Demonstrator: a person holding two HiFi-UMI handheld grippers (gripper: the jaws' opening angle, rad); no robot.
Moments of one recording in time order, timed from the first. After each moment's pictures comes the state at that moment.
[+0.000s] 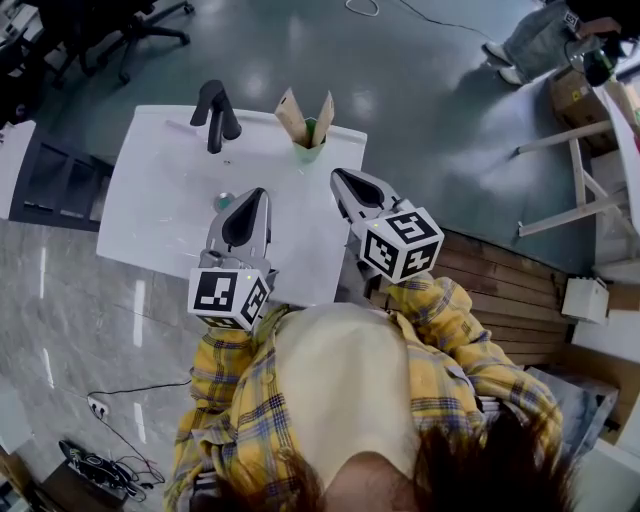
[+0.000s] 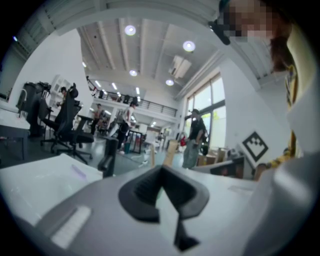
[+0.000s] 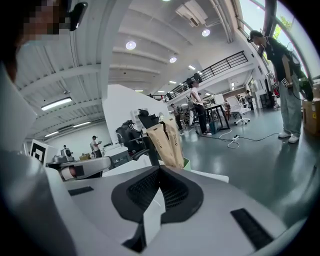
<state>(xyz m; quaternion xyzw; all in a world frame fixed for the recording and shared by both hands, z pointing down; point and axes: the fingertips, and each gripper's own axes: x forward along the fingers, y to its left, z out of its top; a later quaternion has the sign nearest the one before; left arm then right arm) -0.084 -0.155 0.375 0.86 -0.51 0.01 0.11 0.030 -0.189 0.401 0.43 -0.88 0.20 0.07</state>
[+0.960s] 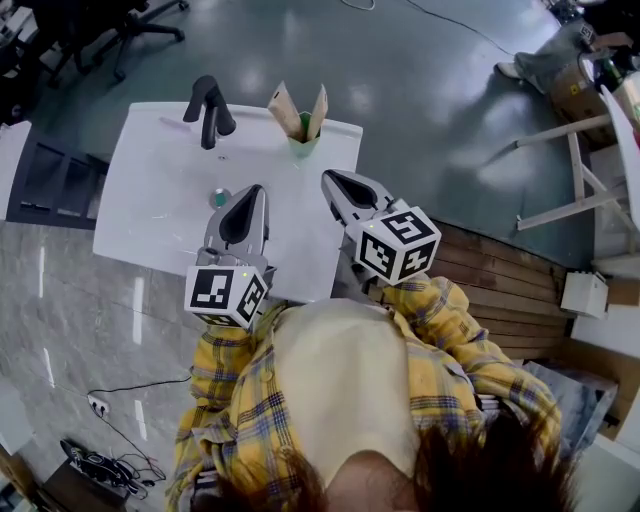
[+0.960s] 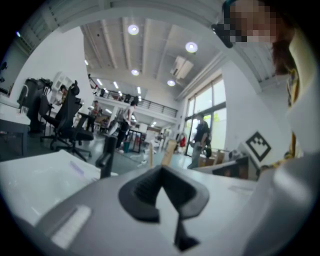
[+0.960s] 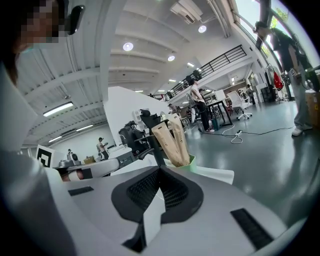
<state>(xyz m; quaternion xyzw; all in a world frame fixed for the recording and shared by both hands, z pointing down) -0.079 -0.153 0.377 0.86 -0.50 0.00 0.12 0.024 -0.176 0.400 0.41 -0.88 0.22 0.06</state>
